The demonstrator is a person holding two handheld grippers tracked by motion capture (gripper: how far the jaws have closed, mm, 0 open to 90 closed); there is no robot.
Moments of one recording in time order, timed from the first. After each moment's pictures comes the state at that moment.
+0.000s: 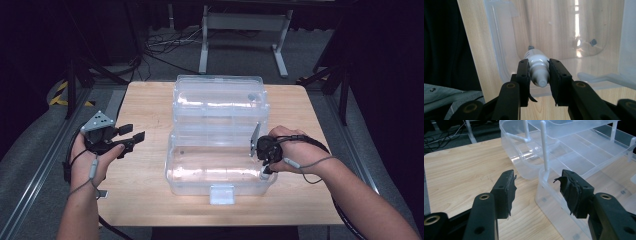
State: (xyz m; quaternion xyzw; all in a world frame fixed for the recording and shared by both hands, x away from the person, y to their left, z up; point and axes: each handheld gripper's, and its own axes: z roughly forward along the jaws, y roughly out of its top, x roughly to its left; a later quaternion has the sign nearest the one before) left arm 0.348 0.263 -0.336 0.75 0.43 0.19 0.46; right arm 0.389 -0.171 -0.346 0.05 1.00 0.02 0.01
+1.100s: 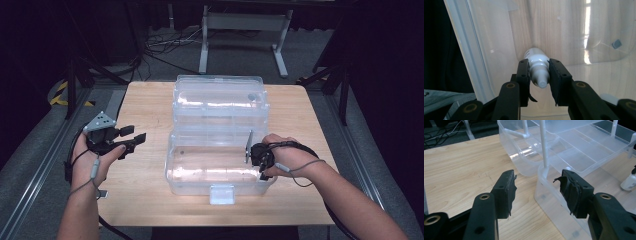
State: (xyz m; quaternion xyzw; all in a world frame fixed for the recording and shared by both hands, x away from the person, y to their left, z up) left arm 0.349 0.261 -0.339 0.76 0.43 0.18 0.45; right arm 0.397 -0.165 -0.389 0.05 1.00 0.00 -0.02
